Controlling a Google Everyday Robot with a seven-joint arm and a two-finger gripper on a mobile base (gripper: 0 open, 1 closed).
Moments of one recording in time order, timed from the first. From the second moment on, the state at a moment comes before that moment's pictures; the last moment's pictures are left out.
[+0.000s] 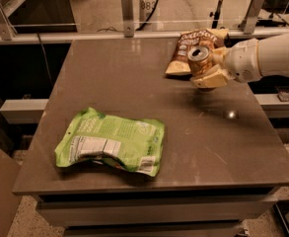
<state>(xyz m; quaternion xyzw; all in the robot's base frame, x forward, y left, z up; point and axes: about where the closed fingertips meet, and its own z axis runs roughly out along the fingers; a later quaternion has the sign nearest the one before) 0.611 -0.161 0.882 -0.55 0.67 0.17 0.47</state>
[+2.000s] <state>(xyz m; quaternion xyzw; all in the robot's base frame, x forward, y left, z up) 0.550 -0.013 0.922 -0.59 0.50 0.33 0.54</state>
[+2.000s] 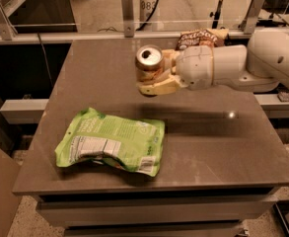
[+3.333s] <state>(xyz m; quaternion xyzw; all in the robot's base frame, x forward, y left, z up) 0.524 0.012 0.879 -0.57 0.55 0.38 0.48</state>
